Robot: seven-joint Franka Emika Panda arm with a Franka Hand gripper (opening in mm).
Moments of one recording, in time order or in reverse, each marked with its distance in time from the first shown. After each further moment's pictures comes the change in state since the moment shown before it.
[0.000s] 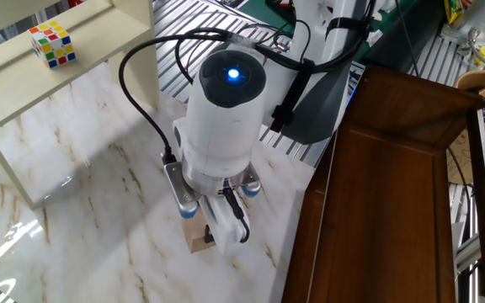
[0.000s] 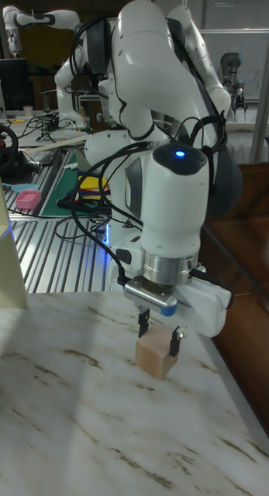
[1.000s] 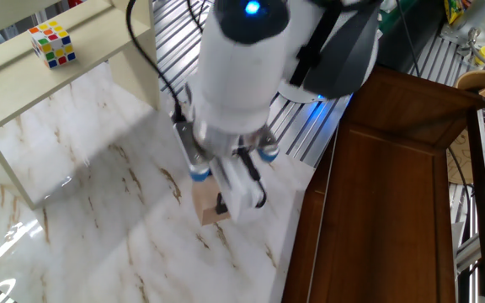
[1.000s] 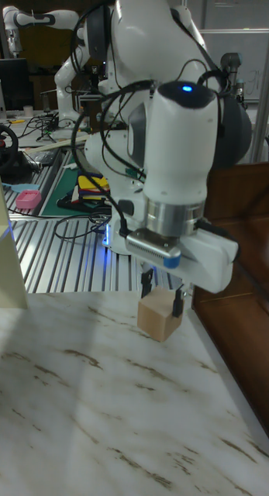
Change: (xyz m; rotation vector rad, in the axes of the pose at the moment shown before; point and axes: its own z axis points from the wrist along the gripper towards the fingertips) arm 0.019 -0.012 -0.080 0.016 0.020 0.036
